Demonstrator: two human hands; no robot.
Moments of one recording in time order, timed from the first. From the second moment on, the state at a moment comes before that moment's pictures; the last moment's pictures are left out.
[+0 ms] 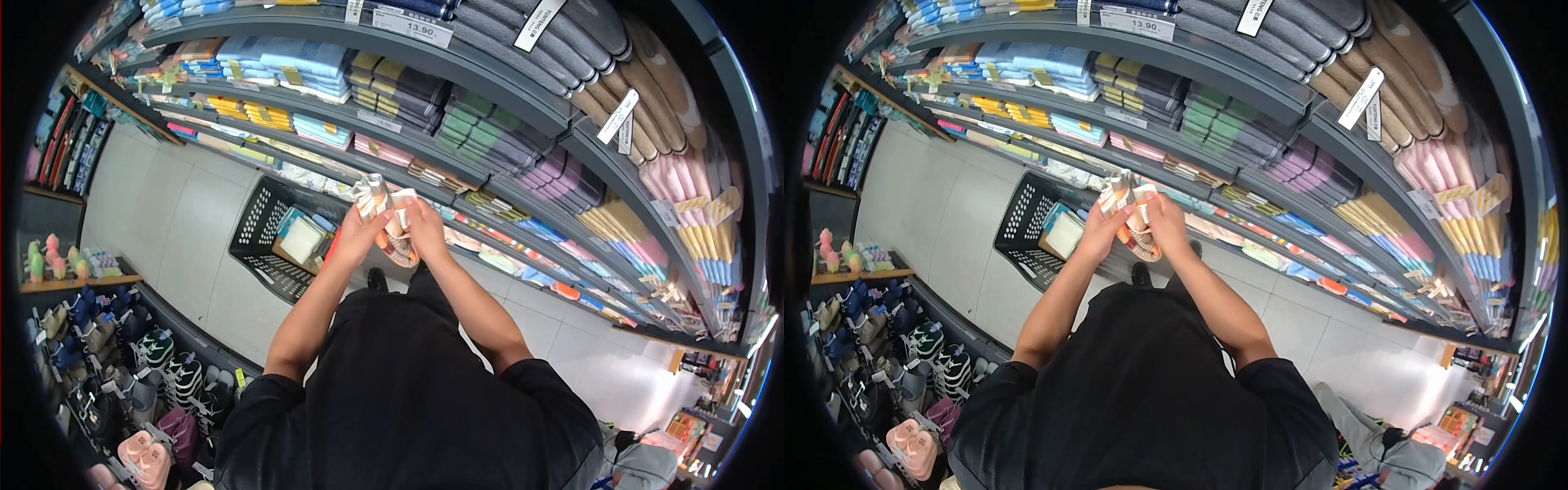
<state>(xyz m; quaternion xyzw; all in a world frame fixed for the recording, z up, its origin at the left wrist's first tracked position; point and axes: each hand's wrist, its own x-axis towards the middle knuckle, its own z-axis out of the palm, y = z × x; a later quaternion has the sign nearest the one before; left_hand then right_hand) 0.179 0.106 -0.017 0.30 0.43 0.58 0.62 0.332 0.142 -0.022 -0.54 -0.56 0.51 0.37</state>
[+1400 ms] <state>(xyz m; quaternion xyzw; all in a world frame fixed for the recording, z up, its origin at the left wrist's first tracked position) 0.169 0.113 0.018 0.67 0.55 0.38 0.33 0.334 0.152 0.000 -0.54 -0.61 0.48 0.32</state>
